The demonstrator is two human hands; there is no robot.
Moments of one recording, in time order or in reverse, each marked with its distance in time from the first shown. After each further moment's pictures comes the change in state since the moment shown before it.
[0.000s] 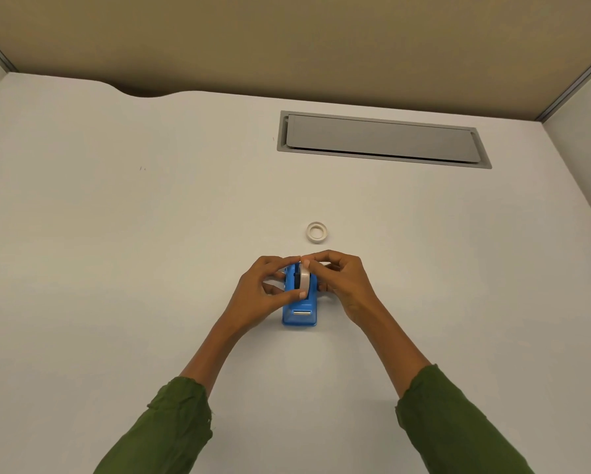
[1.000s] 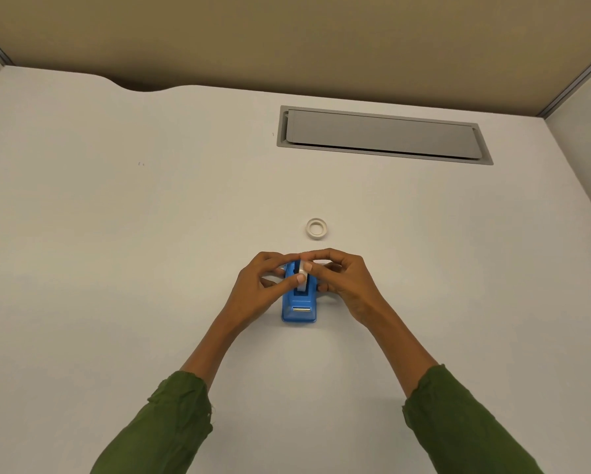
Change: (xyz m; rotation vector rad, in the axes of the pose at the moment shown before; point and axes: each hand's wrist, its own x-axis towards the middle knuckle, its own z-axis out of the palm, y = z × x) left_hand 0.000 0.000 0.000 -0.003 0.035 -0.011; right_hand -0.007 -0.001 -0.007 0.006 -0.101 -0.054
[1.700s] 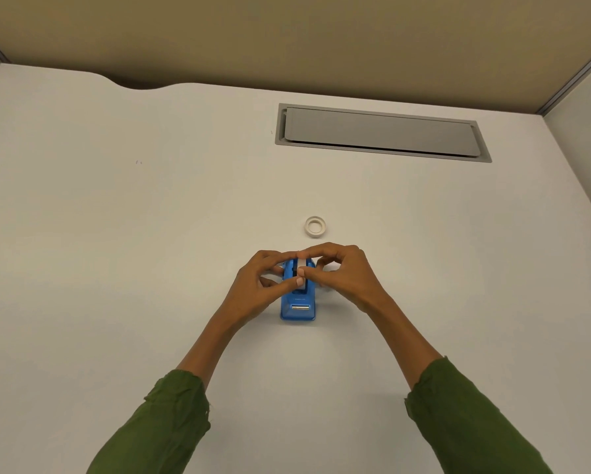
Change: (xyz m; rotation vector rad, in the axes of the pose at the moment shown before) left_hand 0.000 0.004 -0.001 -0.001 -0.029 -0.011; right_hand 0.004 -0.011 -0.005 -0.356 0.002 -0.126
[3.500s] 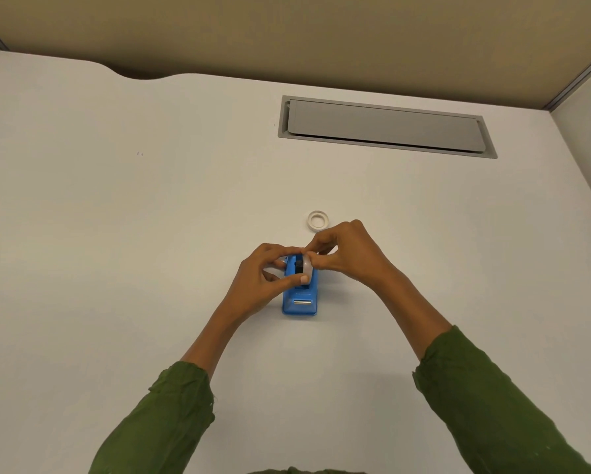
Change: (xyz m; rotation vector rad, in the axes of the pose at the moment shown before) left_hand 0.005 -0.008 0.002 -0.008 0.004 0.056; right_hand 0.016 -0.033 -0.014 -0.390 -0.157 -0.056
